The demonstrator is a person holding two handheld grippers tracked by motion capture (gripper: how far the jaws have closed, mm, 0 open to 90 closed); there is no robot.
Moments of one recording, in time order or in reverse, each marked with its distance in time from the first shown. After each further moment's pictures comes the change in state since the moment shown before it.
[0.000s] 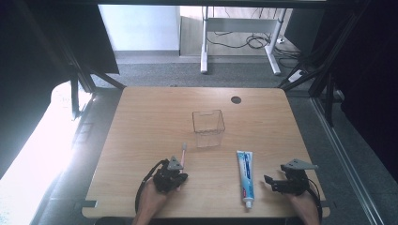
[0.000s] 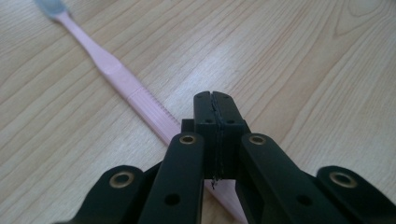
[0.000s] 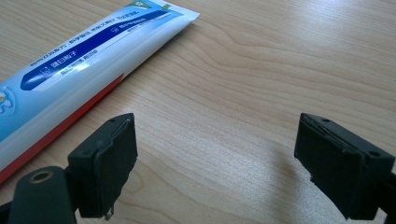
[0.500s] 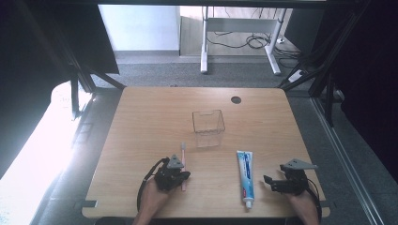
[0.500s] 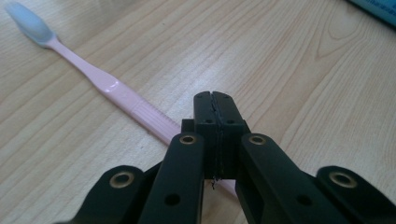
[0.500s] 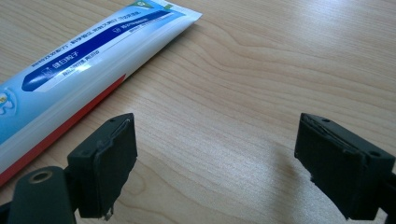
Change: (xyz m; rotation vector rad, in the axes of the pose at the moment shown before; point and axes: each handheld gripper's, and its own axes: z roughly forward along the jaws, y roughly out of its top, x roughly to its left) left arm -0.002 0.007 0.001 -0.048 -0.038 0.008; right arm 0.001 0.001 0.001 0.001 0.001 -0.003
